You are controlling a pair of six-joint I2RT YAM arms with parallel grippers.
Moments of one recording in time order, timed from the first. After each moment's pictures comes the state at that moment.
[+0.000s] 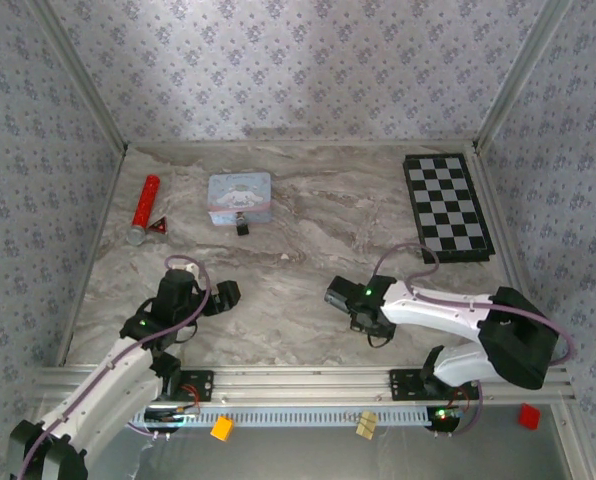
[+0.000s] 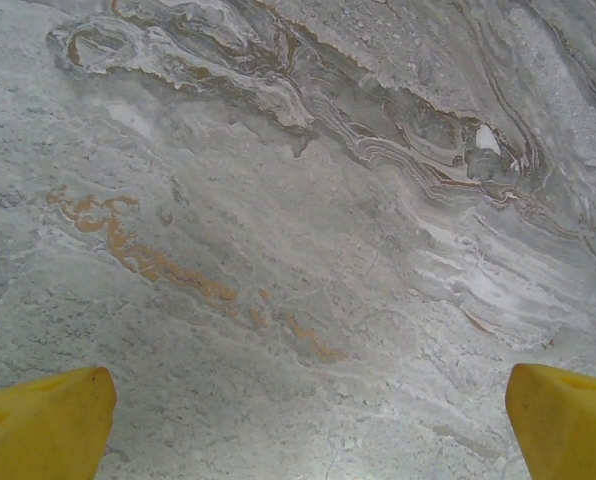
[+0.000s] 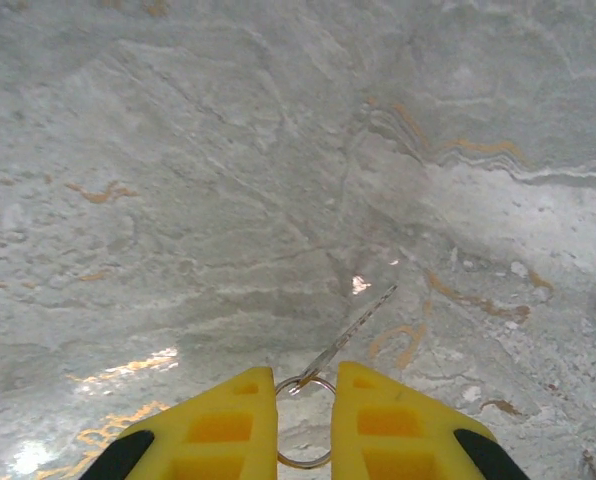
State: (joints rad) left arm -0.44 0.61 0.27 -0.39 0.07 -0.65; right arm 0.99 1.34 0.71 -0.94 0.25 1.31
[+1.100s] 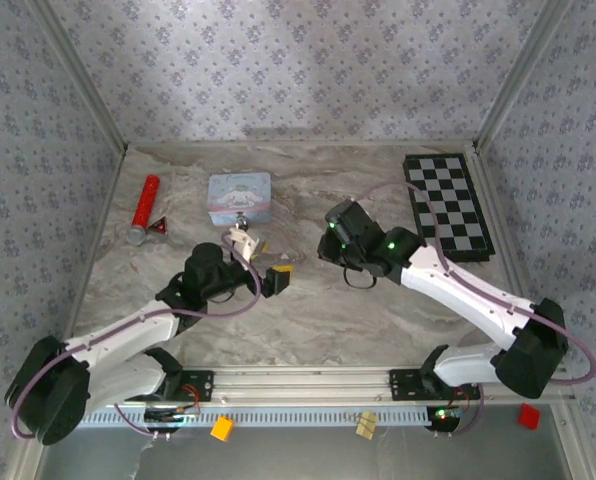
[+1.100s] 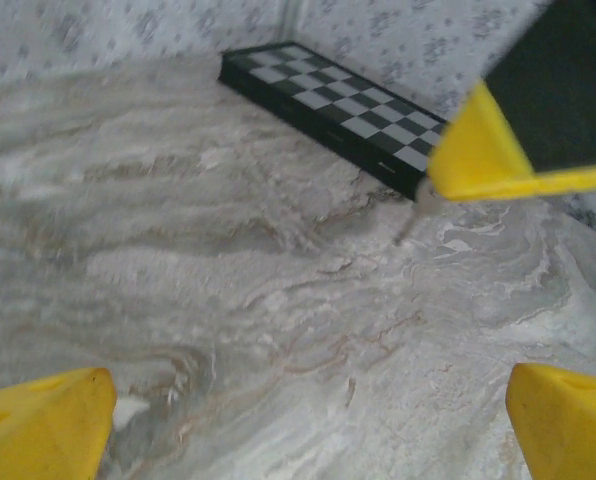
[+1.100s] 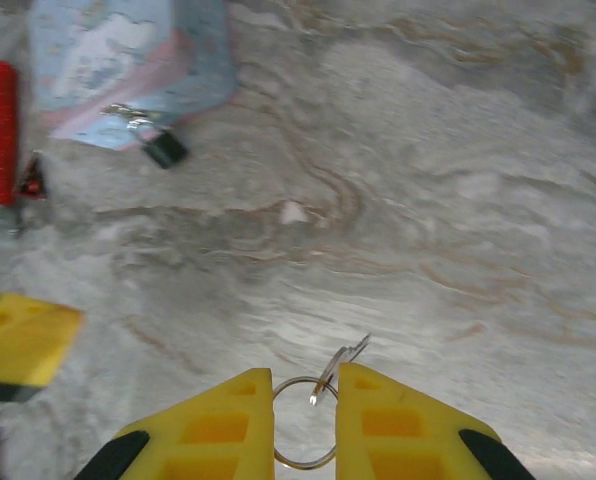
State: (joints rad) left arm -0.69 1.05 0.43 0.37 0.30 -0.17; right arm 0.81 1.31 1.17 -0.69 0.11 0.99
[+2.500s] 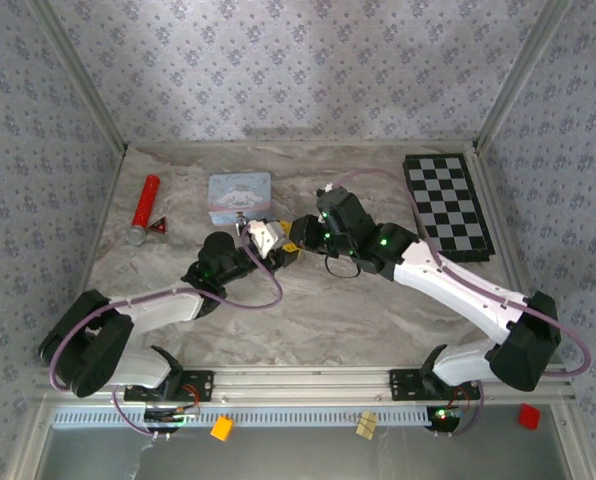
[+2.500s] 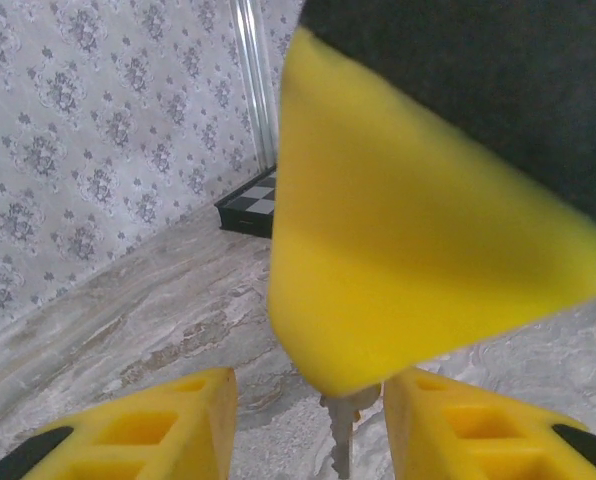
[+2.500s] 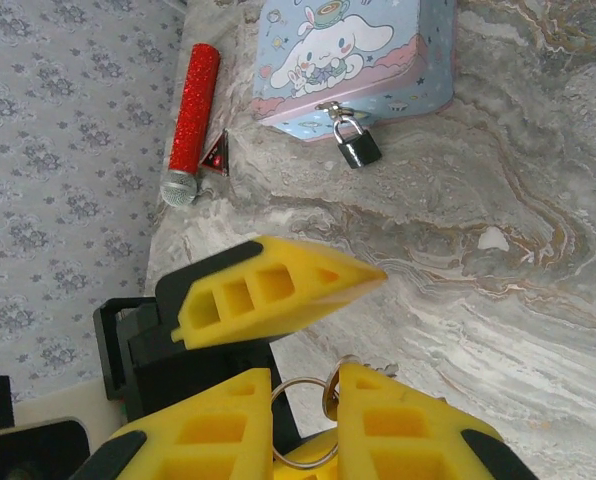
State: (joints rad) left arm -0.69 1.33 0.51 0.78 0.35 0.10; right arm 0.85 1.35 1.21 -0.46 -0.04 0.94
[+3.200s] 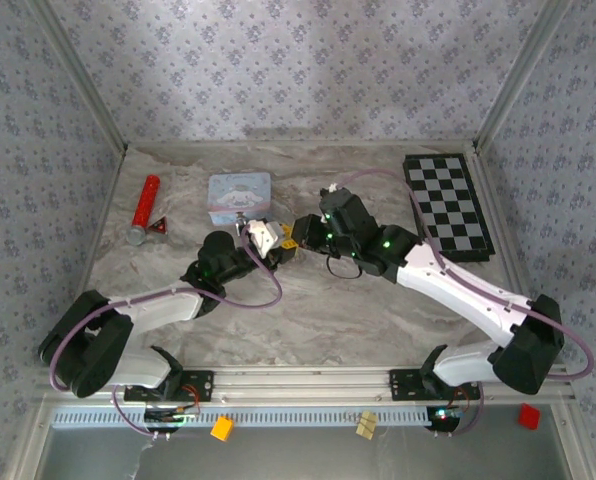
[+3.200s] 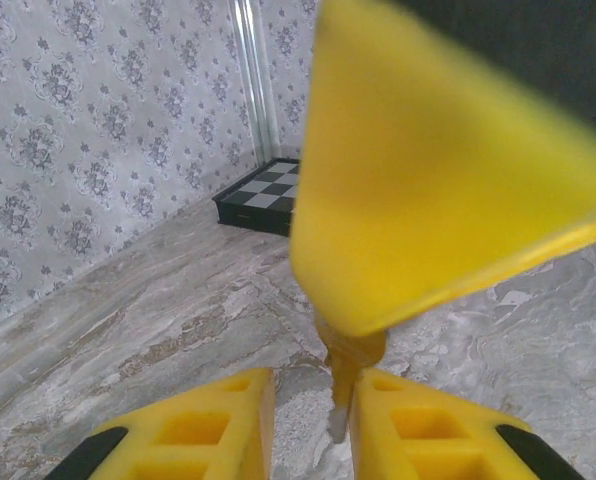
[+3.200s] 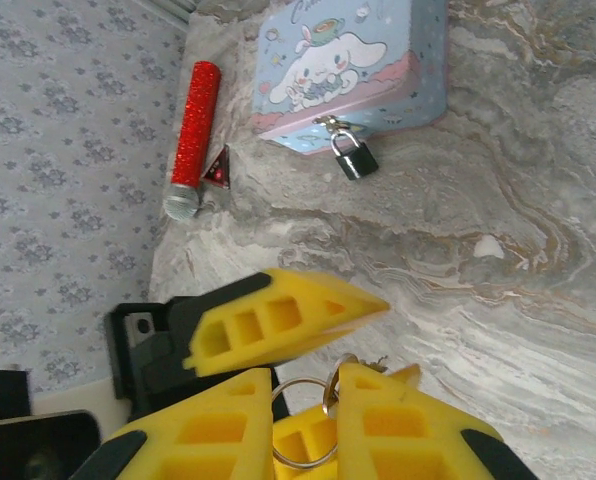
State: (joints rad) left arm -0.68 1.33 0.51 0.77 0.36 0.10; right arm 0.84 1.33 1.18 -0.45 -0.02 0.95
